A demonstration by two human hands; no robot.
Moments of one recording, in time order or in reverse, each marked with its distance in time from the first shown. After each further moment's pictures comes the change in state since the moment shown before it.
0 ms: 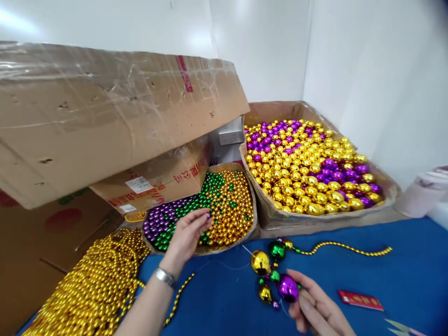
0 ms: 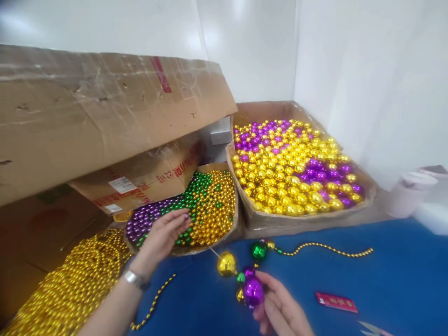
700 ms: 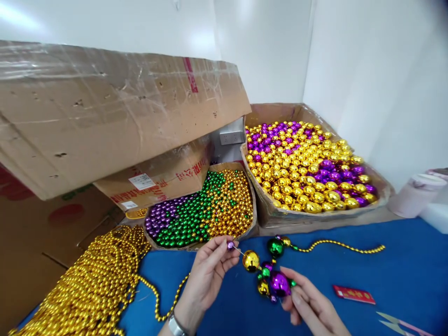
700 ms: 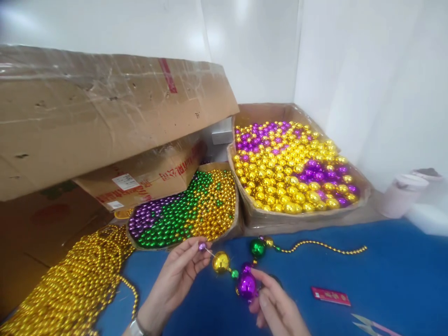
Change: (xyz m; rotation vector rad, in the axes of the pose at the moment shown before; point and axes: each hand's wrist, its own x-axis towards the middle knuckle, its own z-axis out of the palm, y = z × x) left_hand -0.096 0.020 0.047 -0.848 -0.222 -0.282; right_hand -0.006 -0.004 0.004 -0.325 -0.054 -0.035
